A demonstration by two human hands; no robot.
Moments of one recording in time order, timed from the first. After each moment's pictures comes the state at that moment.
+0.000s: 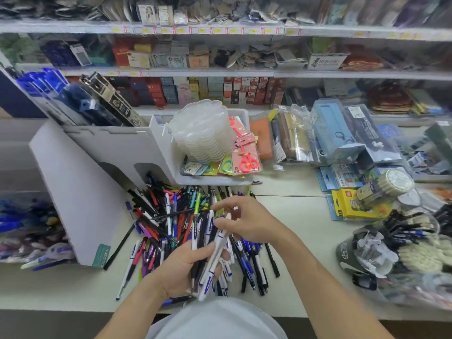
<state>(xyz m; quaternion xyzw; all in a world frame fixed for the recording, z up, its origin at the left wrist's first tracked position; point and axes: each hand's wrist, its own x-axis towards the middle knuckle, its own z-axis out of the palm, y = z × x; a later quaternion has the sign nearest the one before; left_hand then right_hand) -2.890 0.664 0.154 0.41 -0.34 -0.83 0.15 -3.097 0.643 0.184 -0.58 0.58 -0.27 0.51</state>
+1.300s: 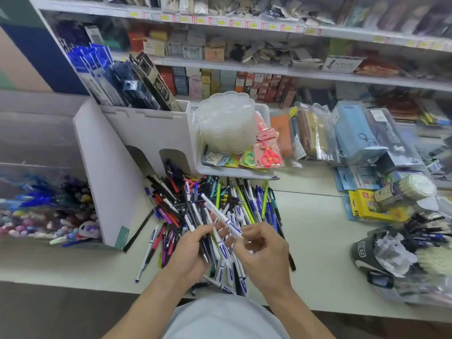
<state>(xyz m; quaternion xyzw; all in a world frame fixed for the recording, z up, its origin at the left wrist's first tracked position) -2.874 0.667 0.151 0.43 -0.08 -0.82 0.37 -3.014 0.726 0.148 -0.46 0.67 -0.51 0.28</state>
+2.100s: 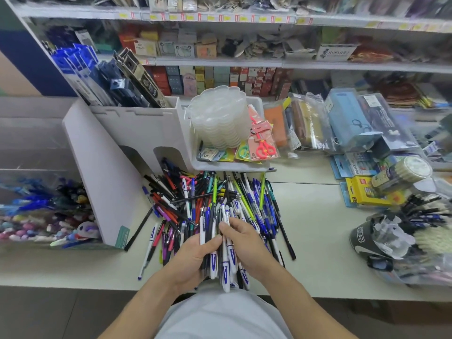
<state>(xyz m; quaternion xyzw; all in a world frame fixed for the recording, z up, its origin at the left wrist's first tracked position) -2.859 0.688 0.150 0.46 -0.27 -0.81 0.24 -3.003 0.707 0.132 -0.31 0.60 -0.37 0.64</state>
